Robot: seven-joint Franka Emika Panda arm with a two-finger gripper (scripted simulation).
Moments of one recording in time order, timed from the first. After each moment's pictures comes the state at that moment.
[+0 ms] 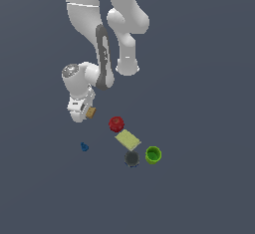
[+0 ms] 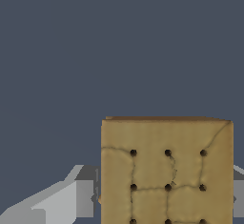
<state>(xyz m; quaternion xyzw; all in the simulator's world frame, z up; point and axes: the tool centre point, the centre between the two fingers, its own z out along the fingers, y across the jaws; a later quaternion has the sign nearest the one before) -0.132 -0.227 0.011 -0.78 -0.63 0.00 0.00</state>
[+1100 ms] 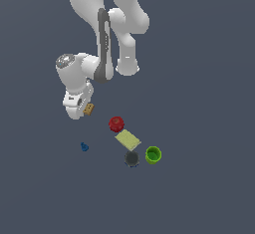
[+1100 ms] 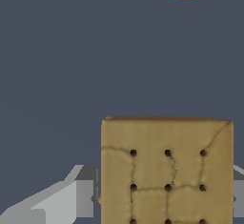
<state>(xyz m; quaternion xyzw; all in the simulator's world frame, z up) -0.116 -0.223 0.063 -0.78 -0.63 0.00 0.00</state>
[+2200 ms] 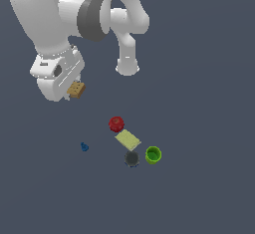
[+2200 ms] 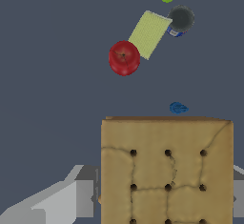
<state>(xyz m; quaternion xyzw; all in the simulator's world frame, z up) -0.051 -0.205 0.266 -0.78 -0.63 0.00 0.00</state>
